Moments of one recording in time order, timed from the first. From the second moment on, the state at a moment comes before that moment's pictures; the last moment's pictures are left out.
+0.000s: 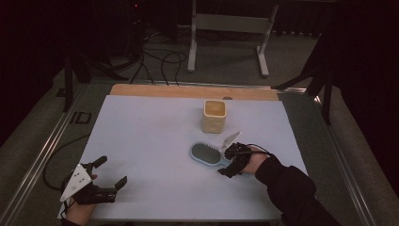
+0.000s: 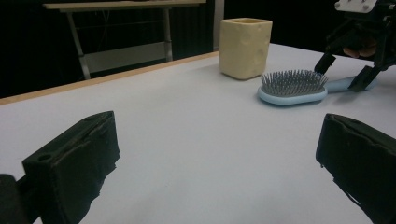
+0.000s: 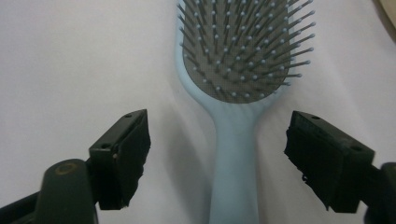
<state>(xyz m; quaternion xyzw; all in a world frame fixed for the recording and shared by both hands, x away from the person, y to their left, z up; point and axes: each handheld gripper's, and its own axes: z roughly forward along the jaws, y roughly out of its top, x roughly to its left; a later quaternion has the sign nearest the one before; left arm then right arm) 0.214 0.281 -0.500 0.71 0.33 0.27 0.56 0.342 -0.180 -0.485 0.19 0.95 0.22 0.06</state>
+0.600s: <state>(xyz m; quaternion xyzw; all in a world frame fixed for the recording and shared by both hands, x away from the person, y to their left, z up) 0.214 0.281 -0.501 0.71 0.33 0.27 0.56 0.349 -0.169 -0.490 0.18 0.97 0.16 0.07</state>
